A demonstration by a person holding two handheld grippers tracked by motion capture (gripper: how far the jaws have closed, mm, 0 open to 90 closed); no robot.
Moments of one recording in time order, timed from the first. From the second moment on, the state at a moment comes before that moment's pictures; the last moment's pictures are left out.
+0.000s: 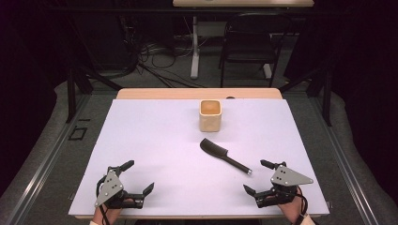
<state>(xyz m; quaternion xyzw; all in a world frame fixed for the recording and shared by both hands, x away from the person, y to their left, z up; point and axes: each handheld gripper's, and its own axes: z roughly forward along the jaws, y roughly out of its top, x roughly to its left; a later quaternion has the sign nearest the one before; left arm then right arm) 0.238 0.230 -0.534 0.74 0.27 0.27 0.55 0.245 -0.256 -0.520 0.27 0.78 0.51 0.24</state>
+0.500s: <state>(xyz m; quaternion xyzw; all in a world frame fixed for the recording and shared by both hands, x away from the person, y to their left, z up) 0.239 0.229 -0.535 0.74 0.27 0.27 0.55 0.250 -0.251 -0.519 0.29 0.78 0.50 0.23</state>
